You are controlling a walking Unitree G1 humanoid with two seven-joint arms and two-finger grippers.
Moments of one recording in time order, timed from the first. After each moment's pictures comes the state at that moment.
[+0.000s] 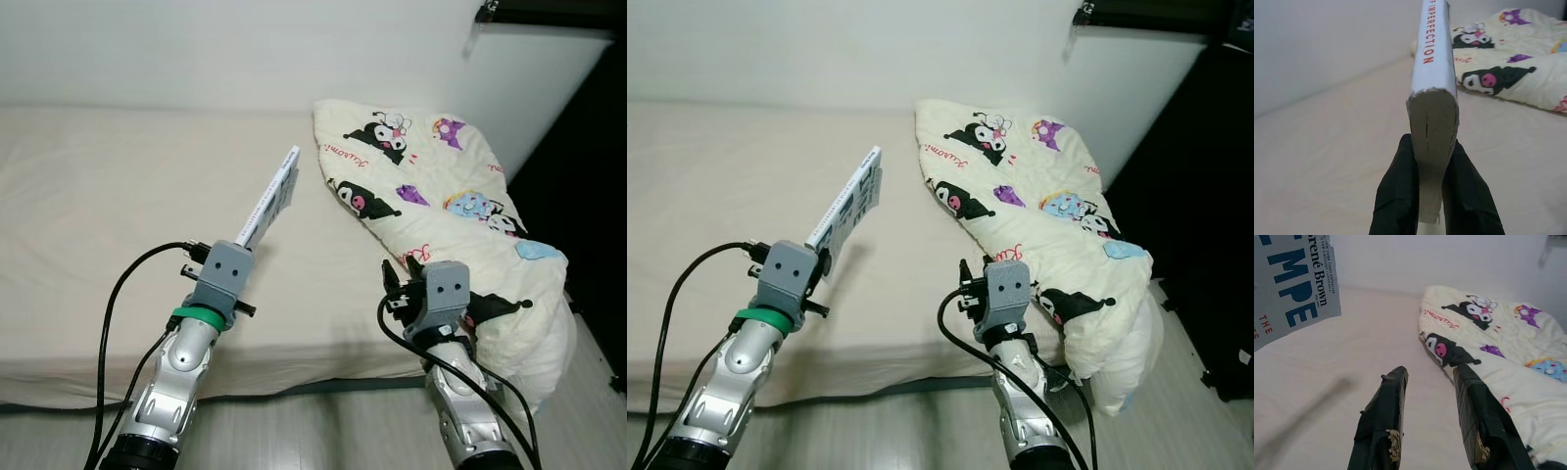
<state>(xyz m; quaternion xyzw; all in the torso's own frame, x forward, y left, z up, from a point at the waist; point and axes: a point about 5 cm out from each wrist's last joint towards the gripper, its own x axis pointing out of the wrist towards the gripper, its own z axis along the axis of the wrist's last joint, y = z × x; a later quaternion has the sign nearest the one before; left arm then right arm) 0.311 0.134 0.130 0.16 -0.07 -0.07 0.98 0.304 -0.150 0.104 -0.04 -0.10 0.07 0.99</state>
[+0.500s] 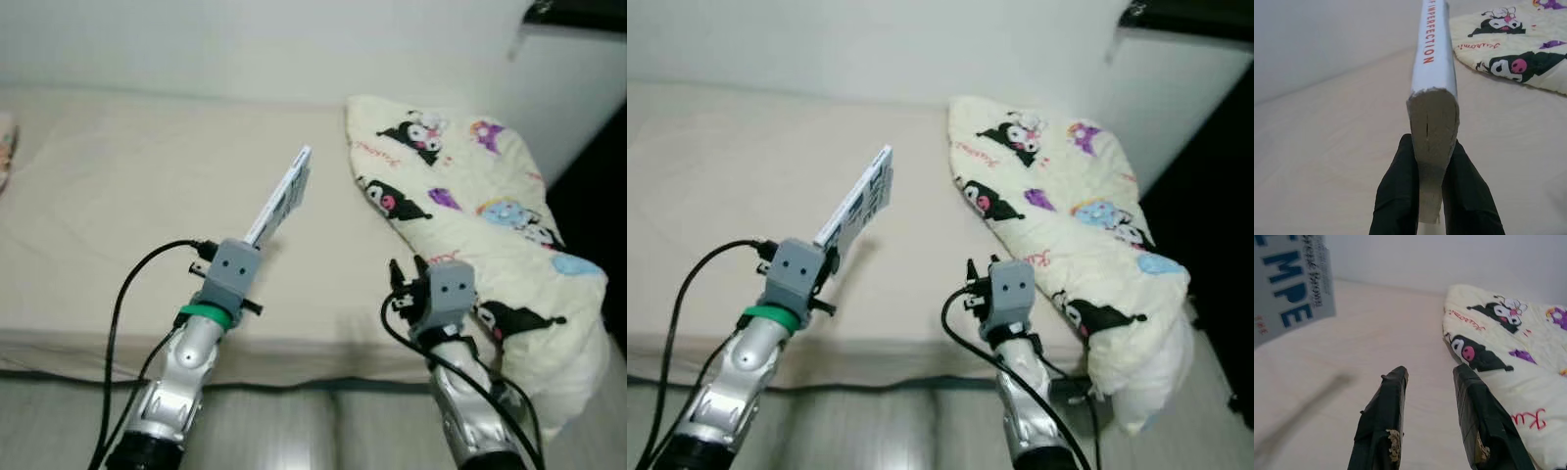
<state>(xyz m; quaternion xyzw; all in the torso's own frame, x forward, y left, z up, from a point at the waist) 0.312 0.137 0.130 0.16 -0.07 -0.07 0.98 0.305 -0.151 0.105 -0.03 -0.10 0.06 0.99</state>
